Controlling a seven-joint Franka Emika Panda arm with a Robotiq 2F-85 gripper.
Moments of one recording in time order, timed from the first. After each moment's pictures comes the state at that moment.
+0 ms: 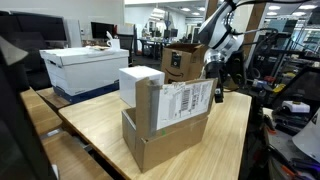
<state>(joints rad) -0.05 0.19 -0.05 -2.49 1.08 1.63 -0.71</state>
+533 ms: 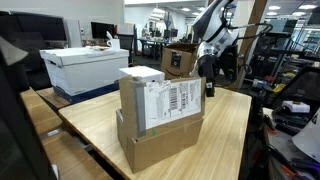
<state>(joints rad) -0.03 0.19 -0.02 -2.41 1.08 1.63 -0.71</state>
